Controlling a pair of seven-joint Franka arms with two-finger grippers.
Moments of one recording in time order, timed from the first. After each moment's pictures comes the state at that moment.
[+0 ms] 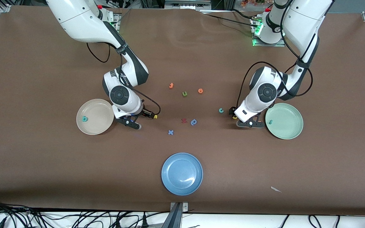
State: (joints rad) left arm -0.23 0.52 -0.14 -2.05 0.02 2.50 -0.33; right arm 0.38 0.64 0.13 -1.82 0.01 2.36 0.87
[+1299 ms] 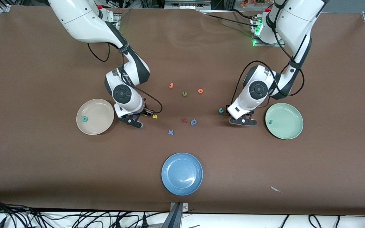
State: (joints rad) left arm -0.27 0.54 -0.14 -2.05 0.04 2.53 -0.34; right arm 0.40 0.64 0.13 -1.83 -0.01 2.39 0.87
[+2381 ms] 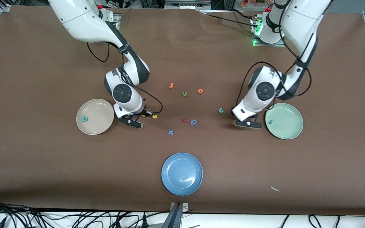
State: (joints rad) left arm -0.20 0.50 -0.12 -2.04 0.05 2.51 -0.21; right arm 0.40 0.63 0.12 -1.82 -0.02 2.37 0.87
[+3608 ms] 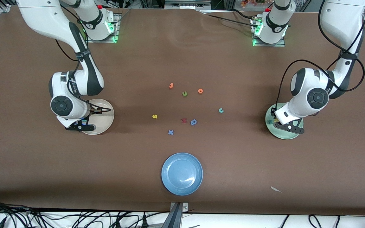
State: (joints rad) left arm 0.03 0.41 -0.11 -2.06 0.12 2.34 0.11; right arm 0.38 0.50 -0.23 -1.92 -0.02 2.14 0.19
